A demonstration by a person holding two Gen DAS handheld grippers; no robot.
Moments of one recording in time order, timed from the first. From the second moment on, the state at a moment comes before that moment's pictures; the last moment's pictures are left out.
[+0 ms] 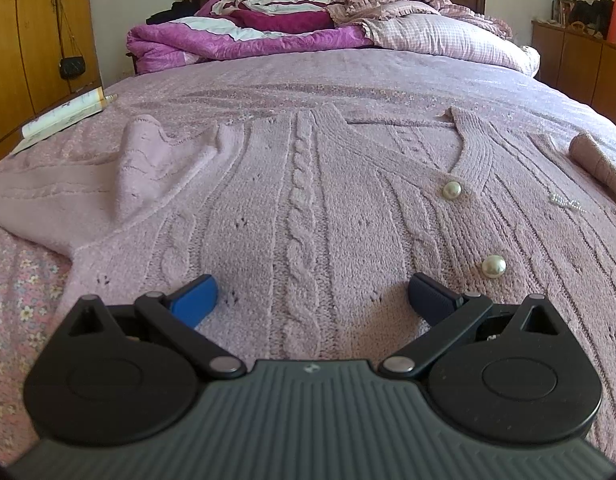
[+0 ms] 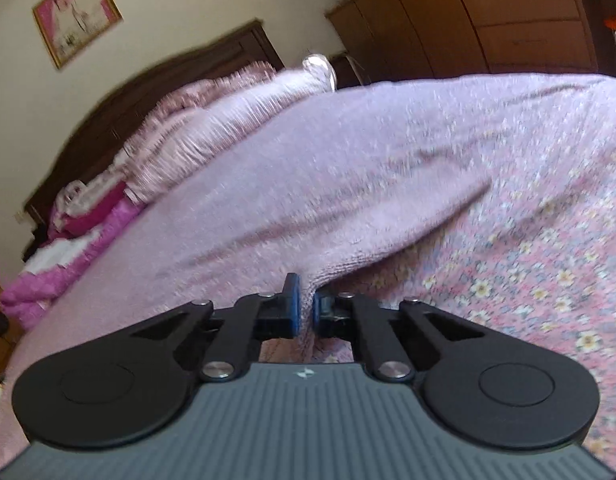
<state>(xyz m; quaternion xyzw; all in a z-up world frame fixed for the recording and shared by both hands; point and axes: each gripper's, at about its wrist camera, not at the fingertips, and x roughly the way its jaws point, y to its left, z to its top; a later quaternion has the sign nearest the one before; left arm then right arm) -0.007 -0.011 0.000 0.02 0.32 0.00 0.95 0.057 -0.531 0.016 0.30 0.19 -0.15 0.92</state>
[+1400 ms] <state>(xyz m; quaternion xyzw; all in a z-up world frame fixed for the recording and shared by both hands) -0.013 0.039 0.080 -0.01 0.33 -0.01 0.94 0.000 -0.277 0.185 0.19 0.13 0.05 0.97</state>
